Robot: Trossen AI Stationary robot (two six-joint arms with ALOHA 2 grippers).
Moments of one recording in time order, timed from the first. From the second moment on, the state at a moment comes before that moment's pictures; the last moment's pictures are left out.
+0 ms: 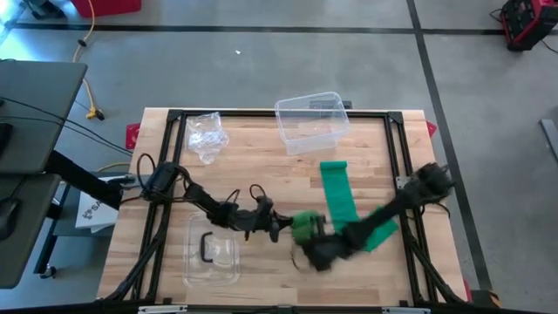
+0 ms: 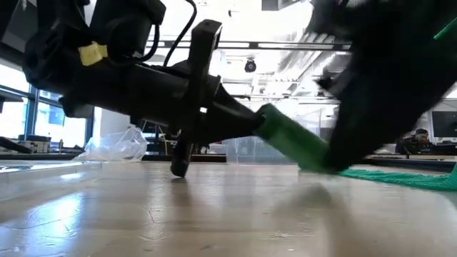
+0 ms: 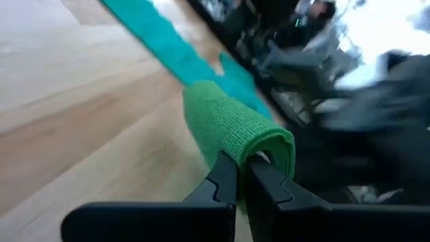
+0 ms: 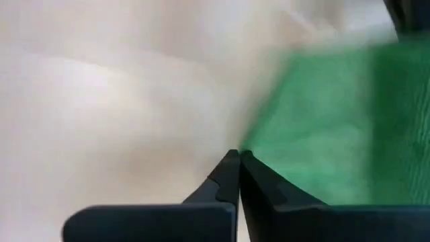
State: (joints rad) left arm -0.35 2.13 0.74 1.06 -0.43 -0.97; right arm 0.57 1.89 1.09 -0.32 0.38 0.30
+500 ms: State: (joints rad) left arm -0.46 1.94 0.74 0.73 -0.47 -0.79; right arm 0.79 1.58 1.18 -0.39 0.63 0.47
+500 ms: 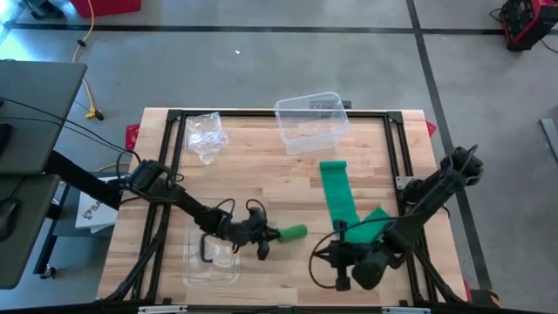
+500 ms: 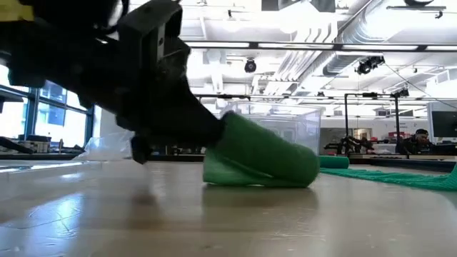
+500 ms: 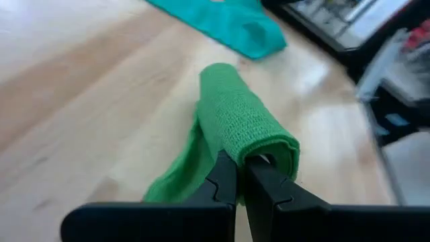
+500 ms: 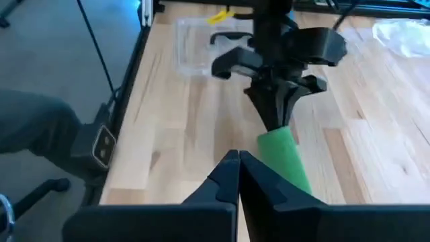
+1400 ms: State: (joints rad) left arm -0.37 1.92 0.69 0.94 -0.34 -0.90; right arm 0.55 1.59 0.95 -0.29 0.27 0.31
